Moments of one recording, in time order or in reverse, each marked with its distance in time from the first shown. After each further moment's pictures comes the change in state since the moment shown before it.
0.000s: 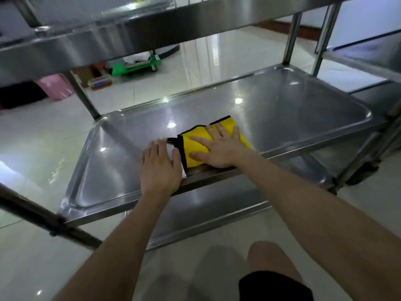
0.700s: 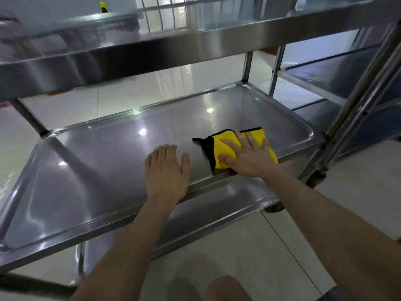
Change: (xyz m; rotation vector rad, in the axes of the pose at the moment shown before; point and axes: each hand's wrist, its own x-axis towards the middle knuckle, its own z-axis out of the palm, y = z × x) left_hand 0.020 0.121 0.028 -0.020 -0.060 0.157; right_hand -0.074 0.161 -0.025 0.037 0.046 0.324
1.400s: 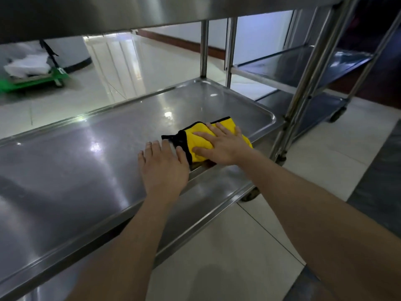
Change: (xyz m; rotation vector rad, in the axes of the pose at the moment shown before) left_hand 0.019 0.039 0.041 0.037 -0.131 0.057; right_hand 0.001 0.001 0.004 0.000 0.073 0.045
